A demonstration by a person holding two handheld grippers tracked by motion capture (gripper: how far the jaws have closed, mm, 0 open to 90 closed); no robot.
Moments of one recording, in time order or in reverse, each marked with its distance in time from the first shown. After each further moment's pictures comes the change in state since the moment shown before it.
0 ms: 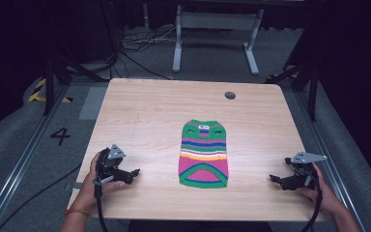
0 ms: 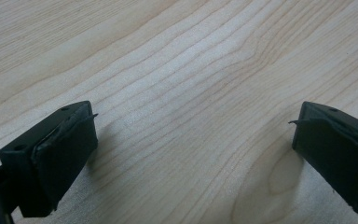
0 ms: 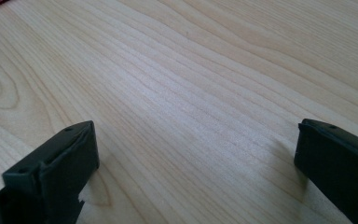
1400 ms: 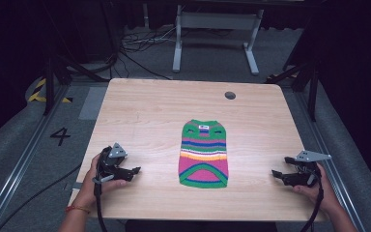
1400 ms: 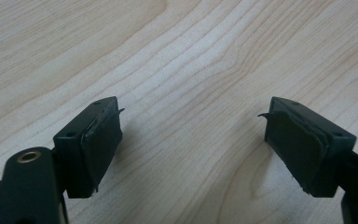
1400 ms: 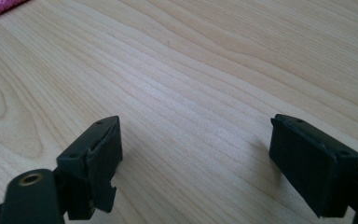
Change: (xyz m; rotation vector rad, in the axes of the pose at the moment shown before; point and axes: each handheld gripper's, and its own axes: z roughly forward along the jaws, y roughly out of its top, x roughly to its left) left arm -0.003 0.010 -0.003 0.007 -0.038 0.039; right arm -0.009 0.000 -0.005 -0.031 -0.017 0.030
